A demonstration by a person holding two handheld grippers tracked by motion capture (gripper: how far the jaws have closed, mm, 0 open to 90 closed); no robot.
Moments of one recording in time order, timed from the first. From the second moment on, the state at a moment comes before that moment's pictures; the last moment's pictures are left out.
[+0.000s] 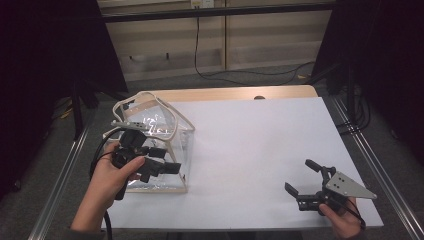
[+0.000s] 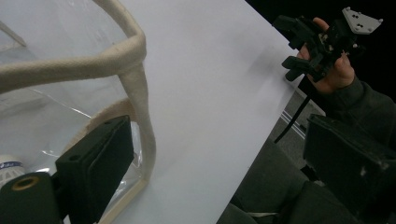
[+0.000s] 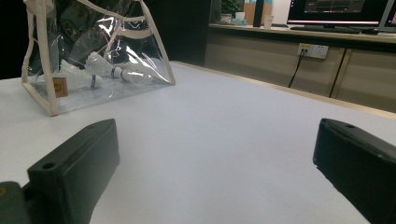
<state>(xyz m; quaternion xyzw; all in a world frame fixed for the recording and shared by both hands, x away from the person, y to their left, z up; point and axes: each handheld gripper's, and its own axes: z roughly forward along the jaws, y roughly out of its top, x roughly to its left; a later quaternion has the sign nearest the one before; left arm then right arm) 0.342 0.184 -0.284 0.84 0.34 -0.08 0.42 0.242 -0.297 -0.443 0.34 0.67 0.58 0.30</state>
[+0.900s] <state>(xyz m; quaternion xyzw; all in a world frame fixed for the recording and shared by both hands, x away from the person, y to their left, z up) 0.336 0.186 -0.314 0.84 0.34 -0.09 0.42 0.242 -0.297 -0.443 0.34 0.67 0.58 0.30</state>
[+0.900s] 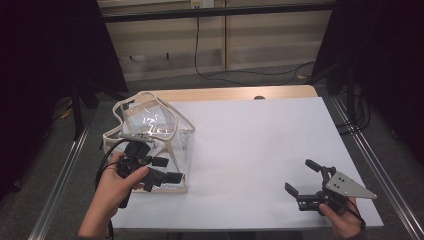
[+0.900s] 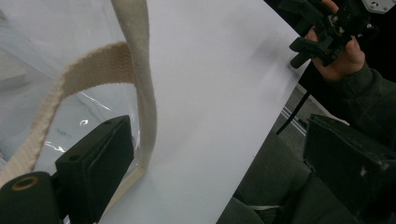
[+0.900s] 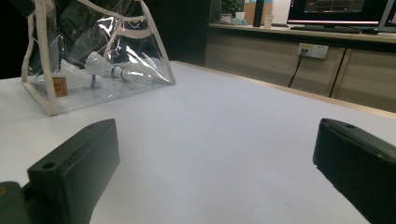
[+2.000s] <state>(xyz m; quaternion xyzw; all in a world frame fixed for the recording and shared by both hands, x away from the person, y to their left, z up) 0.331 0.185 -0.345 0.84 0.34 -0.10 0.41 0.242 -0.297 -0.443 0.34 0.68 0.58 0.30</state>
